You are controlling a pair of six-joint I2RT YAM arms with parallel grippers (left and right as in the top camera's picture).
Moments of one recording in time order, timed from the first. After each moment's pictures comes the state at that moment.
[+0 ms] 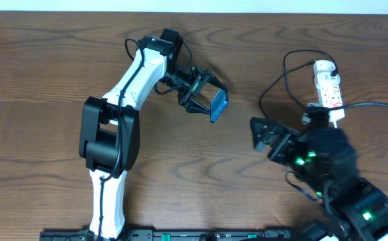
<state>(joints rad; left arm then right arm) -0.31 2.22 1.83 -1.18 1.10 -0.80 0.54 0.80 0.96 -0.74 0.05 0.91</state>
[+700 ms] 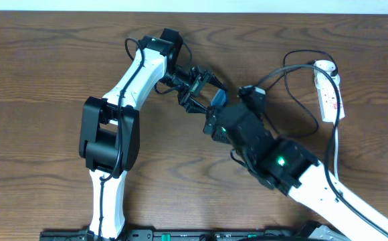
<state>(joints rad) -0.31 2.22 1.83 -1.18 1.10 -0.80 0.81 1.28 1.10 -0.63 0.32 0.96</state>
